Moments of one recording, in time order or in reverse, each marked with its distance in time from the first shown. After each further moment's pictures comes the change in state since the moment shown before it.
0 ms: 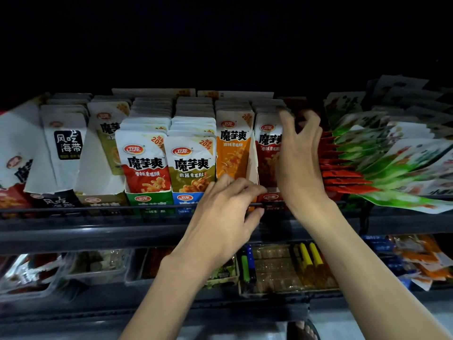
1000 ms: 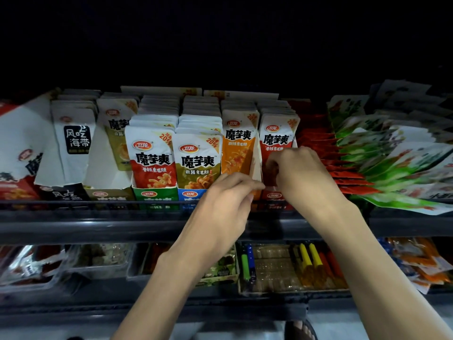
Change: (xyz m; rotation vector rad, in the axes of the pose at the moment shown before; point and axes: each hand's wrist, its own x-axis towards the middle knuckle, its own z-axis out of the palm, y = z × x) left_hand -0.004 -0.005 -0.005 -0.250 0.153 0.001; right_hand -0.003 -0.012 -0.032 -0.194 -0.465 -0.134
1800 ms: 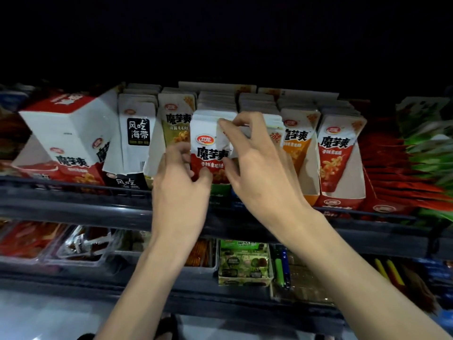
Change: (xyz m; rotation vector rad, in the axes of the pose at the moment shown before) left_hand -0.026 -0.041 -0.088 -0.042 0.510 -0.620; right_hand -0.001 -0.127 0.013 0.325 0.384 -0.377
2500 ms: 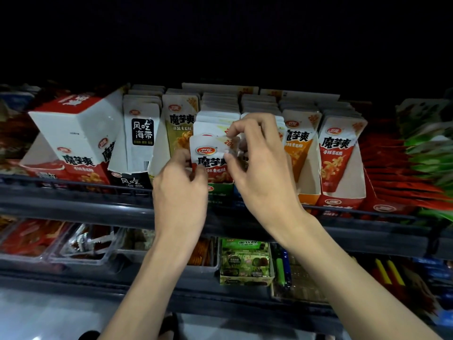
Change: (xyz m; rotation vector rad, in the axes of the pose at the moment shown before) left_hand -0.003 -0.001 -0.005 -0.010 0.023 -0.012; right_hand -0.003 -0.006 0.002 0.287 0.125 0.097
